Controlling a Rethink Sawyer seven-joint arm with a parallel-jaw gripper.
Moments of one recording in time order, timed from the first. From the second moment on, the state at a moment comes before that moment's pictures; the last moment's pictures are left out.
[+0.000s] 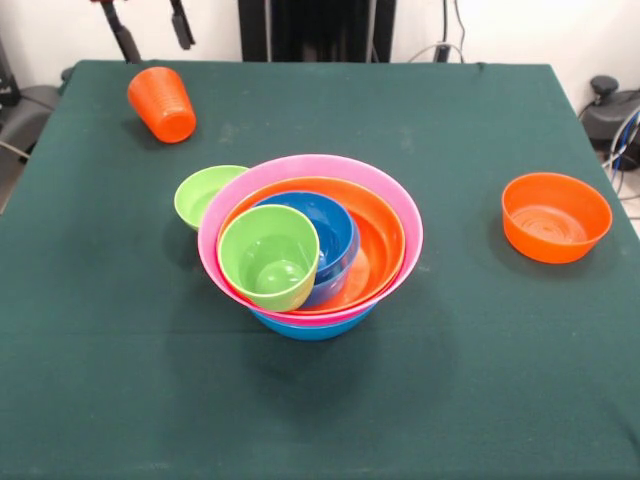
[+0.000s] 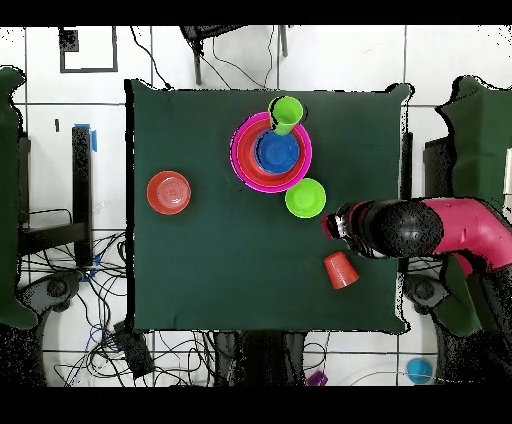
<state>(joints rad) -1.20 -0.71 0.99 1.80 -0.66 0.98 1.57</state>
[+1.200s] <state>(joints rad) -1.17 -0.51 0.88 1.76 -0.74 0.88 1.57</state>
